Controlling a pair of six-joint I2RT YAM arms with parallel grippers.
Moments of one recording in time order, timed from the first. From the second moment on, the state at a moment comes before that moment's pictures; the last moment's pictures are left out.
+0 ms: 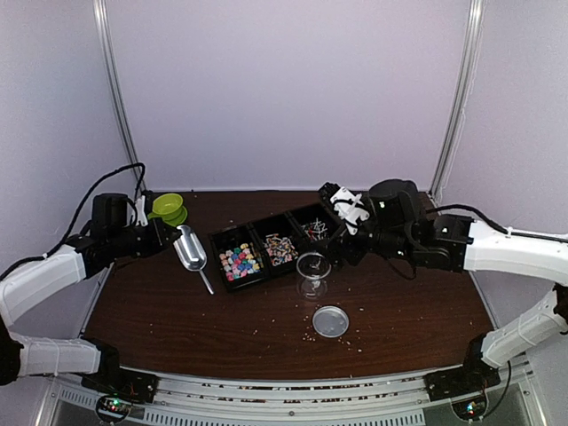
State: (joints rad) left arm -0.26 1.05 0.68 -0.14 0.32 -0.58; right arm 0.96 1.31 1.04 -0.19 0.24 -0.13
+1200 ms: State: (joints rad) left arm -0.63 1.09 0.72 0.19 0.05 -0.91; right arm 1.32 1.71 1.12 0.39 0.53 -0.24
